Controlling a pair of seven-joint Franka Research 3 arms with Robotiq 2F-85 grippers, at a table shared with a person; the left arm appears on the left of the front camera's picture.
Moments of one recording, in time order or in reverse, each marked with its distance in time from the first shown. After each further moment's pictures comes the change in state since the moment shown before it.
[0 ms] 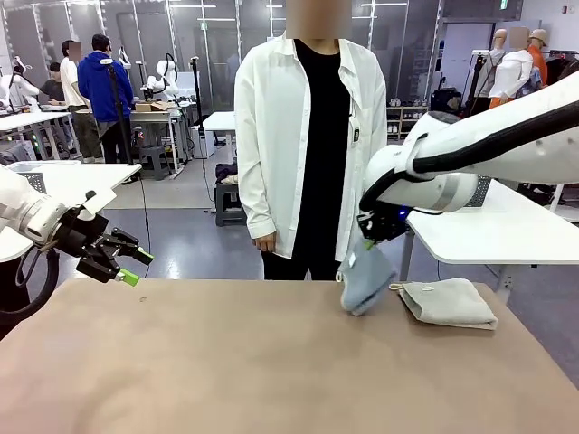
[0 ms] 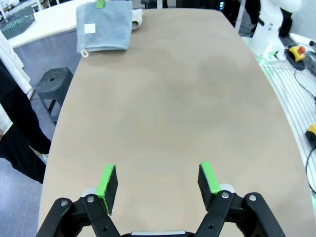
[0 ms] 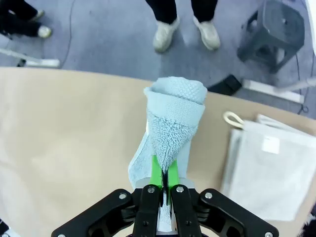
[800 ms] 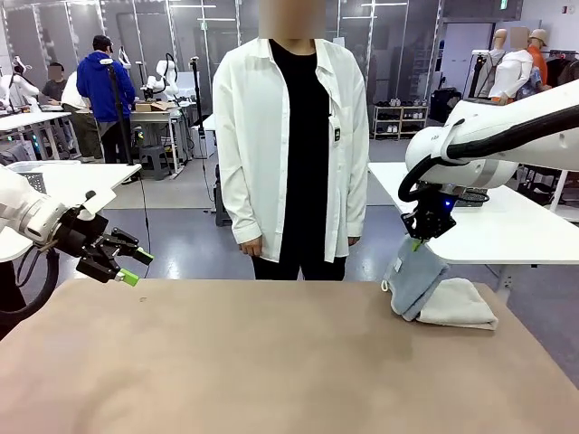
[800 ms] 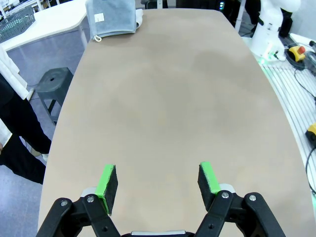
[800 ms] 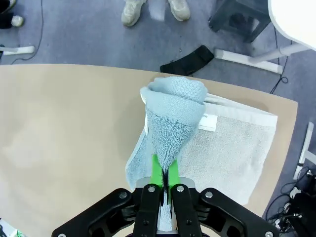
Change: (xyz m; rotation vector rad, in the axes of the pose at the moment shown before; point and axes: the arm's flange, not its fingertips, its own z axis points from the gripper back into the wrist) left arm 0.000 0.000 0.000 0.000 0.000 0.000; right arm 0.017 -0.082 0.010 -0.083 0.126 -0.031
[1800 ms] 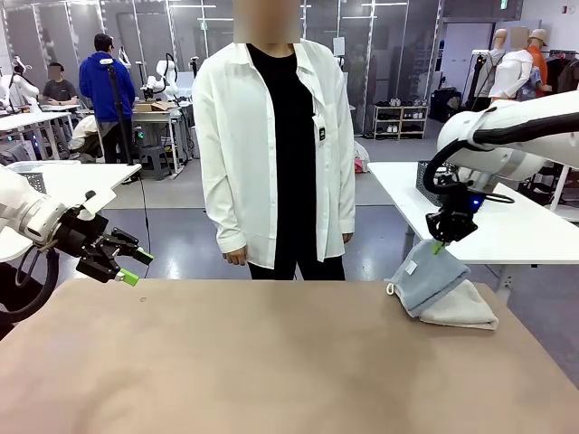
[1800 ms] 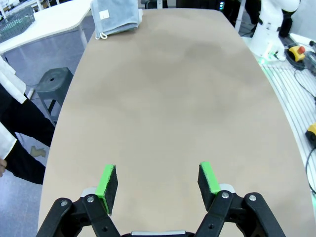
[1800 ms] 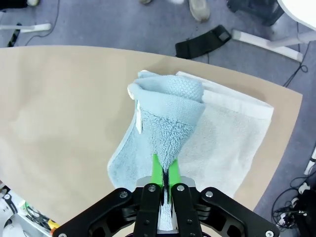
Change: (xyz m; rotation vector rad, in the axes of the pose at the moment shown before) left arm 0.000 0.000 0.000 0.000 0.000 0.000; right arm 0.015 -0.077 -0.006 0.143 0.128 0.011
